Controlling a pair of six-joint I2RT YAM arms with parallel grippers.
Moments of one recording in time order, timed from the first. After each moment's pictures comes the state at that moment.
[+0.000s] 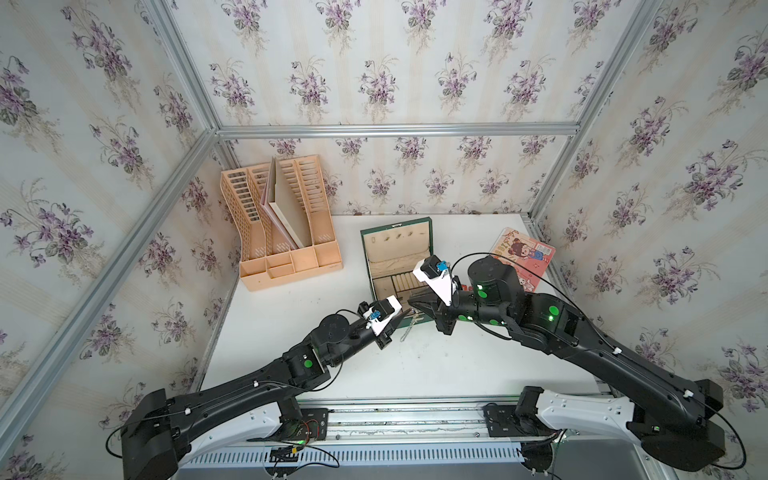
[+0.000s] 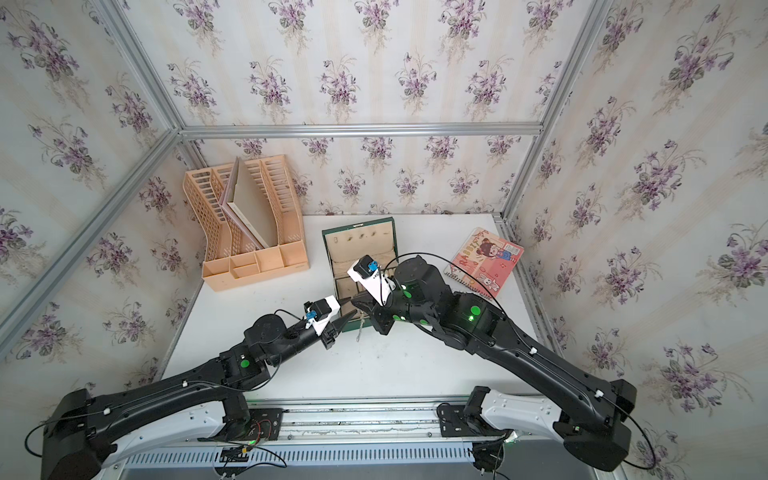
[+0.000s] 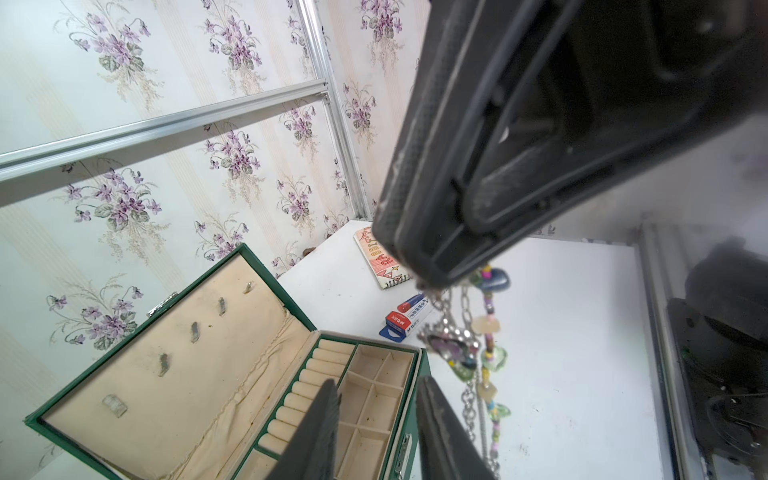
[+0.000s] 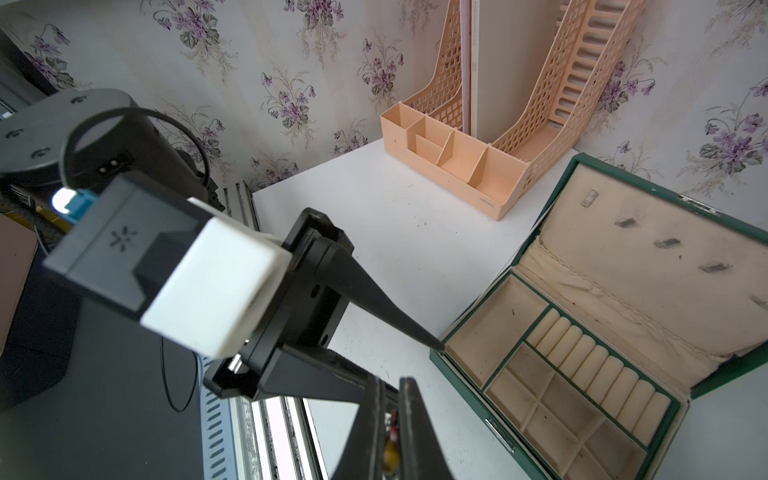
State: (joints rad) left arm -1.03 0.92 0.52 0.37 -0.04 0.21; right arm 0.98 1.09 1.23 -0.63 -0.18 0.02
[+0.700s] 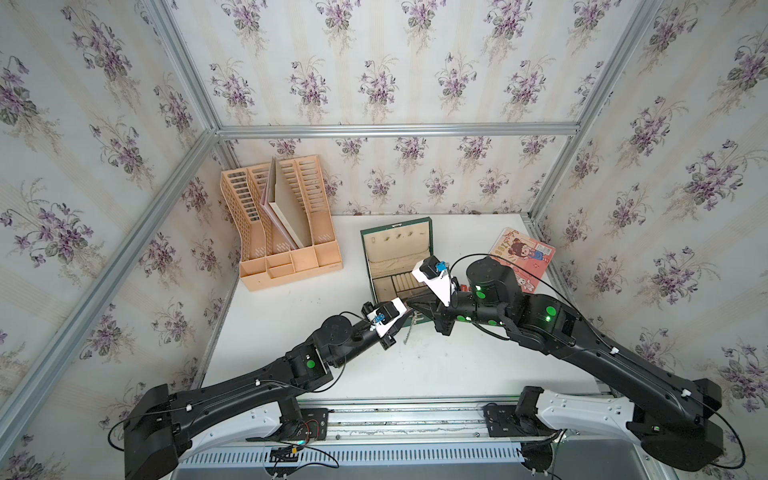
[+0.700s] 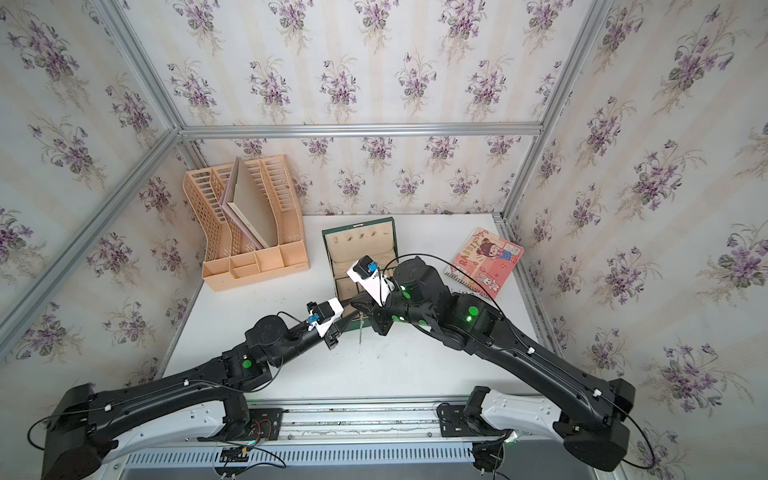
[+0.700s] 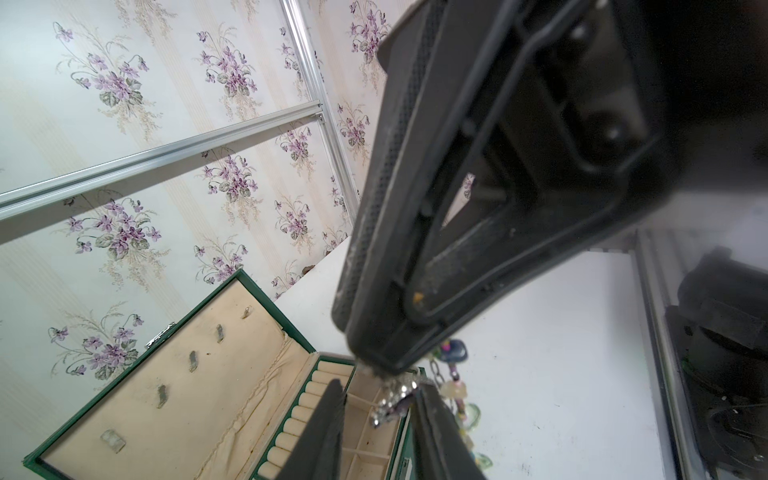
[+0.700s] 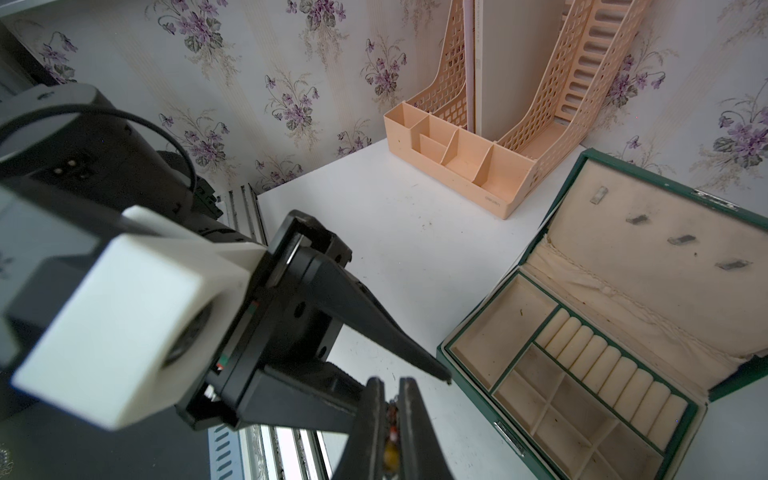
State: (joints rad) left arm -1.08 0.93 0.54 0.39 -0.06 0.24; right arm 0.98 1.09 1.21 -0.60 -0.19 0.04
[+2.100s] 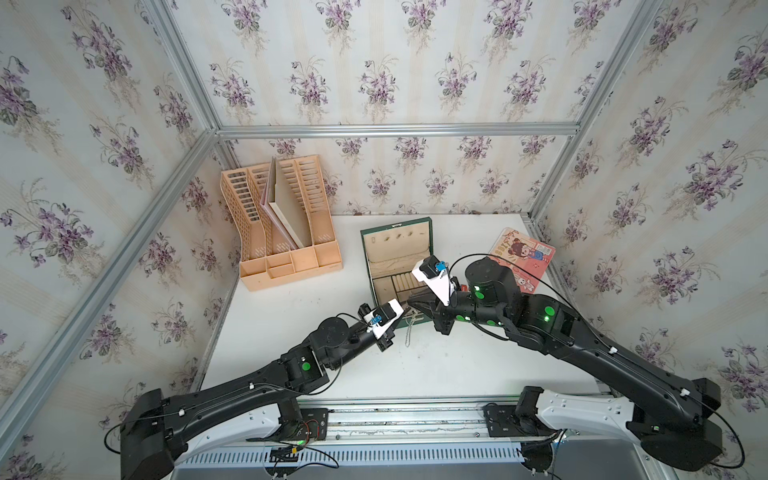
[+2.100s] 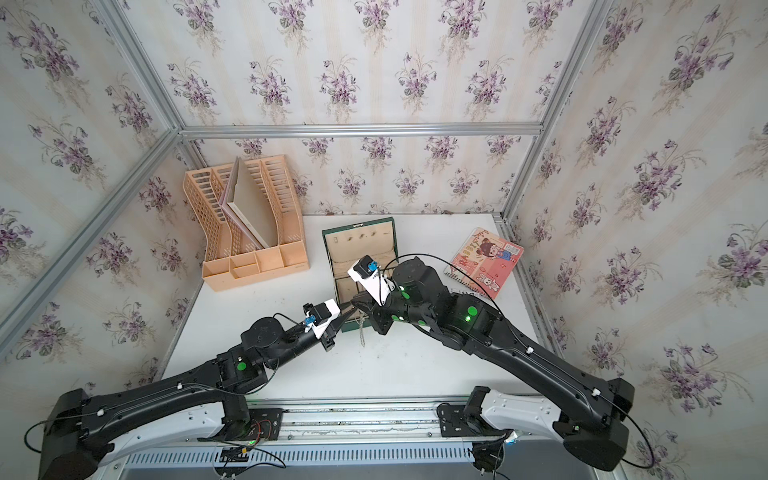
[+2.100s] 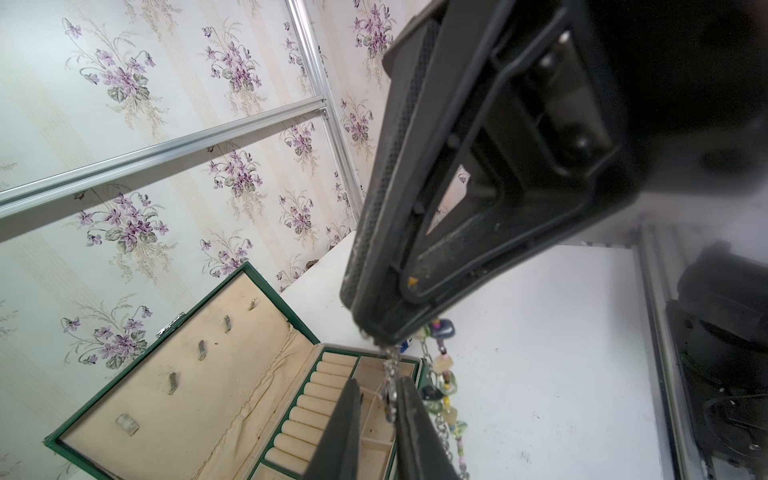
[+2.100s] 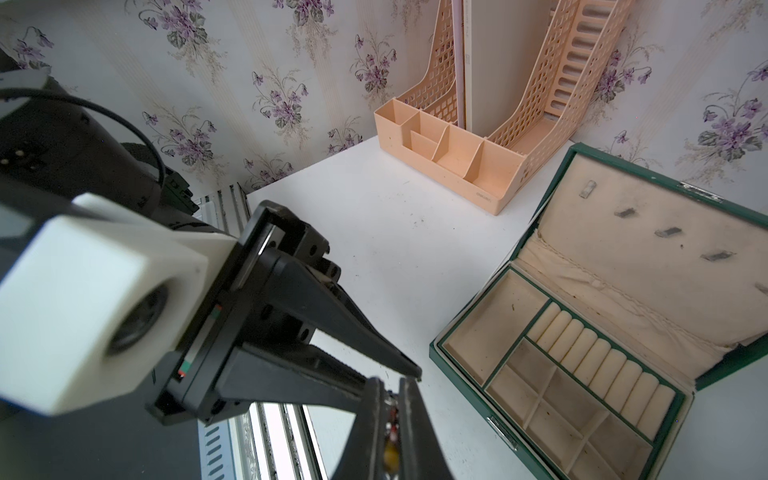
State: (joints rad) left arm -1.08 0.89 0.53 0.34 -0.08 0.24; right arm 0.98 1.09 1.21 -0.60 -0.17 0.04
